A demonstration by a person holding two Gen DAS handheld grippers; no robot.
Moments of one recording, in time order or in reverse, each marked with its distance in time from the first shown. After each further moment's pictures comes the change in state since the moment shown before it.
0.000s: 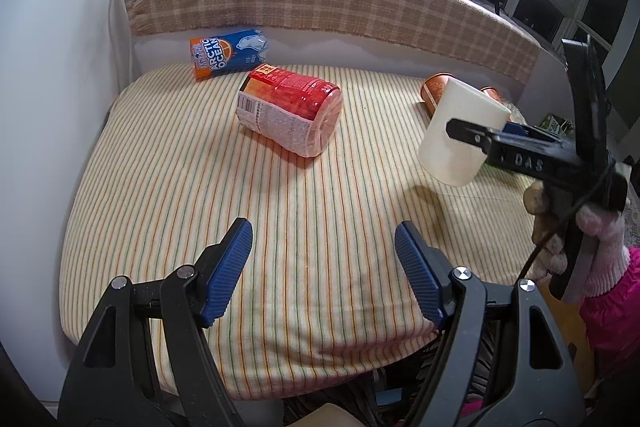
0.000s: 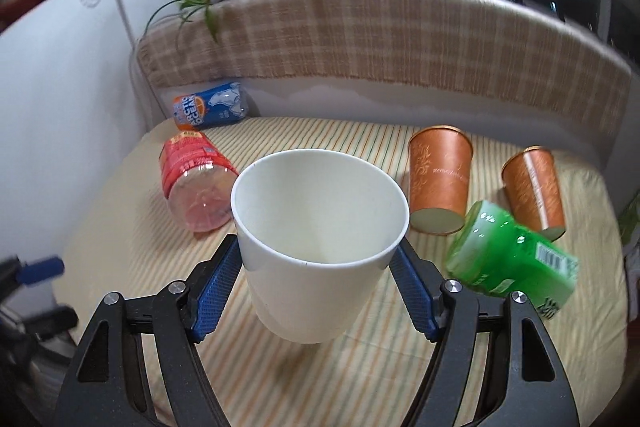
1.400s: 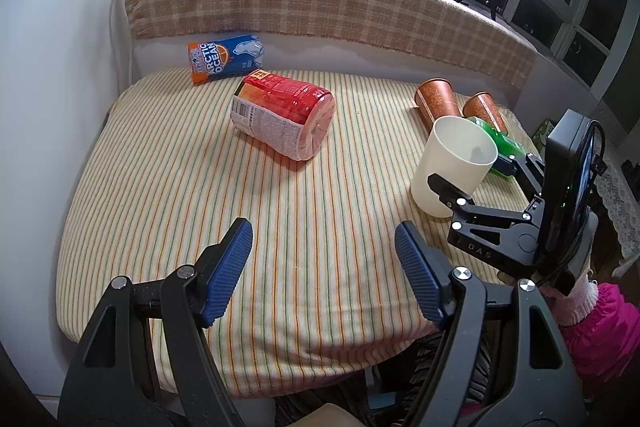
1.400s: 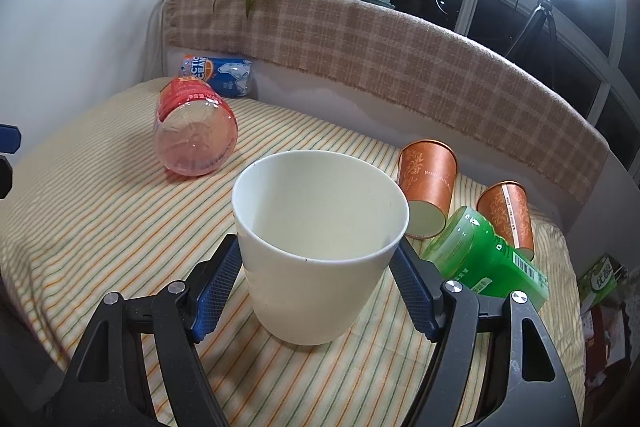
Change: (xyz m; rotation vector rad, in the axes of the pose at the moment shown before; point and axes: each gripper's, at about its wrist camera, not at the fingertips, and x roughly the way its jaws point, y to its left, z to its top) left arm -0.006 -0.008 -0.003 -0.001 -0.020 -0.004; right arm 0.003 0.026 -0.046 -0.265 -0.122 -0.157
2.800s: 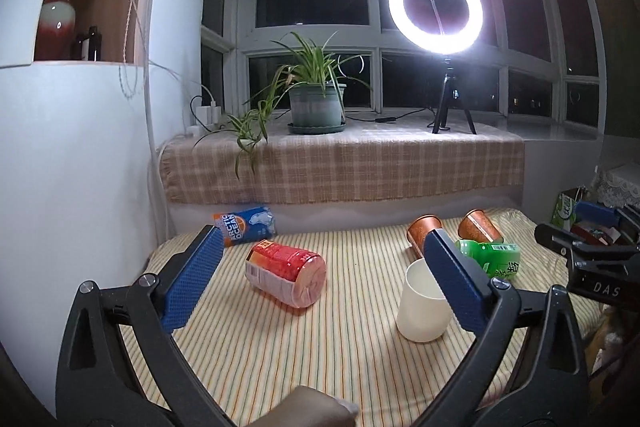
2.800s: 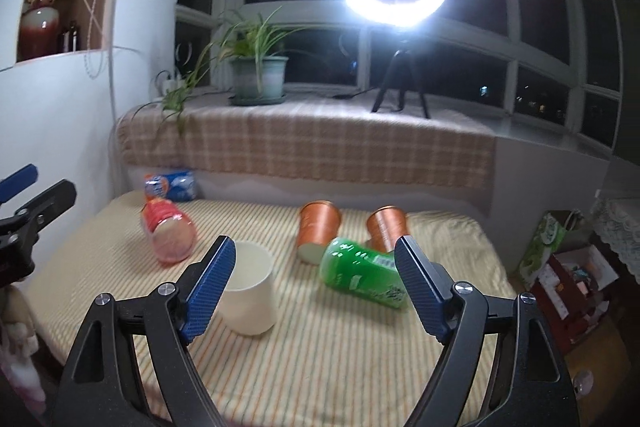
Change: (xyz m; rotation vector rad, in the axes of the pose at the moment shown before) left arm -0.071 -0.071 -0.005 0.130 -0.600 0.146; right arm -0.149 -0.061 -0.002 0.288 -0.243 -0.175
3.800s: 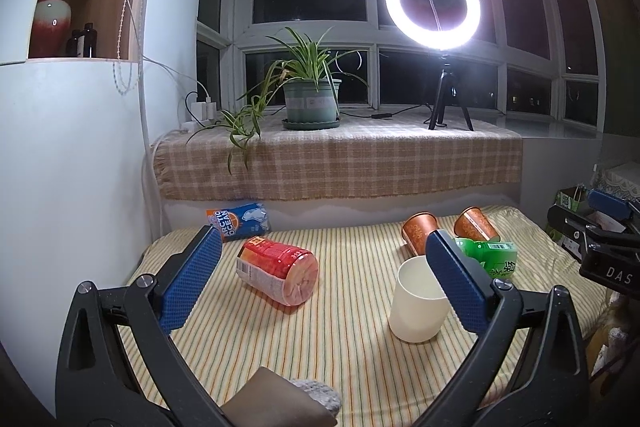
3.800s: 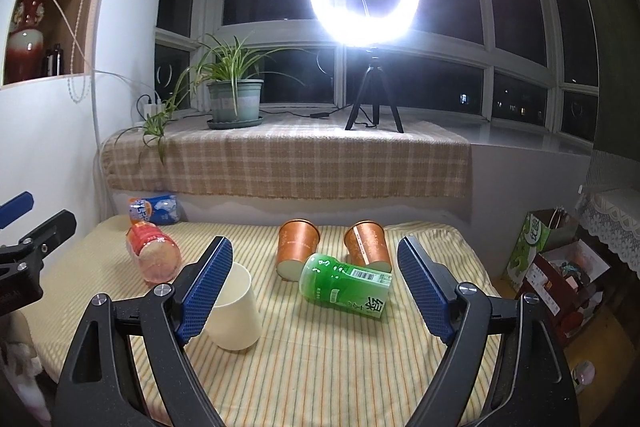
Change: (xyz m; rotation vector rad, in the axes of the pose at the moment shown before) left arm 0.006 -0.007 -0.004 -0.006 0.010 -0.003; right arm -0.011 -0.013 0.000 0.049 -0.061 -0.056
